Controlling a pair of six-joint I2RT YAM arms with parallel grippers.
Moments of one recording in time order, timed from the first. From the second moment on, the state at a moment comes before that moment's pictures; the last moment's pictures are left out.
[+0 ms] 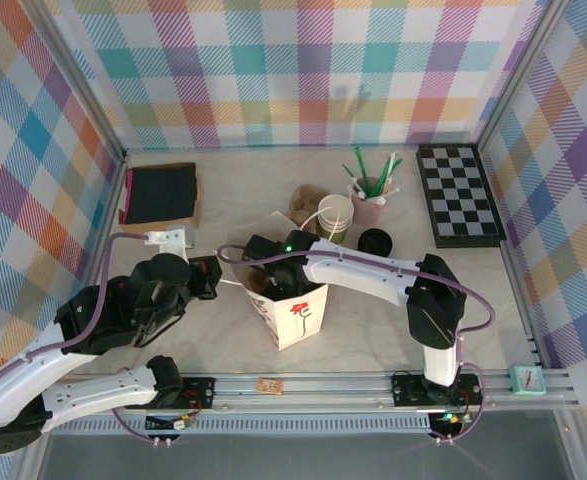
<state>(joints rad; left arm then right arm) -1.04 0.75 1.16 -1.00 -0.51 -0.86 1.10 1.88 1.60 -1.19 0.01 0.47</state>
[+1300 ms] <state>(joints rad) -1.04 0.75 1.16 -0.99 -0.53 -0.84 1.09 1.88 1.60 -1.21 -0.03 0.47</state>
